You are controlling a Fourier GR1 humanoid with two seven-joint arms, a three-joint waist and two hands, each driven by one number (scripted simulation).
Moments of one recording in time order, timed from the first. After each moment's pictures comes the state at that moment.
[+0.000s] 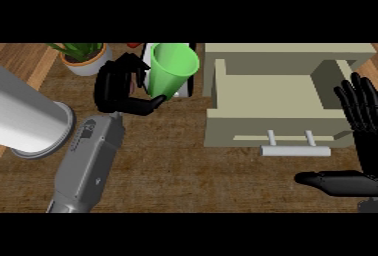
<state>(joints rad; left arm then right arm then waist) -0.67 0.04 0.16 -0.95 0.17 -0.15 -0.61 -0.06 -0.16 -0.17 -1.91 -0.03 0.20 -0.03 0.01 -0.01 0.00</state>
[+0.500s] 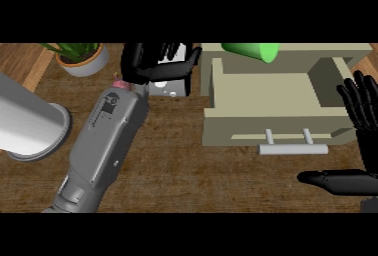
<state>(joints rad) -0.89 0.00 0.03 -0.99 0.15 0.05 -0.39 -0.07 -0.17 -0.18 -1.90 -0.04 0.21 -0.03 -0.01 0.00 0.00</state>
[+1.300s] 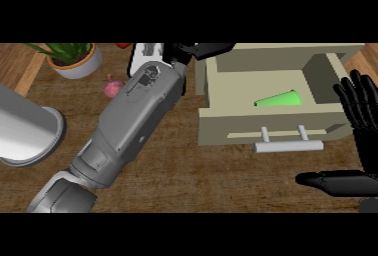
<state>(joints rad) -1.20 0.00 -0.16 -0.63 0.37 0.28 -0.33 -0.08 -0.17 -0.17 -1.91 -0.05 0.22 -0.03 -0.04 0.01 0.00</state>
